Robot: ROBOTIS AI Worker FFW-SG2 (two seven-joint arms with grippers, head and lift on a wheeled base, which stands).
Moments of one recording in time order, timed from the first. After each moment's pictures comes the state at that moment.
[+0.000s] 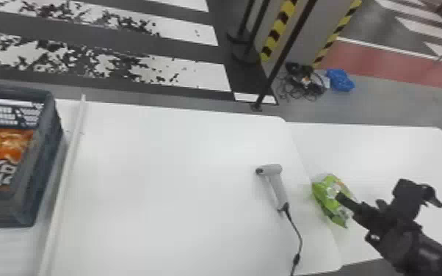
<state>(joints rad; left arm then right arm) 0.52 0.09 0.21 -1.95 0.19 -0.07 -0.36 0.18 -0.28 -0.69 -1.49 -0.33 0.64 0.12</state>
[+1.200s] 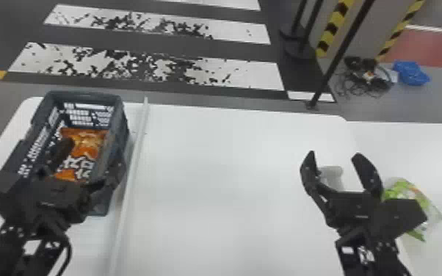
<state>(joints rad) 0.51 0.08 0.01 -1.97 0.10 -0.03 -0.20 0.57 -0.07 -0.10 -1.91 -0.10 -0.24 0.01</state>
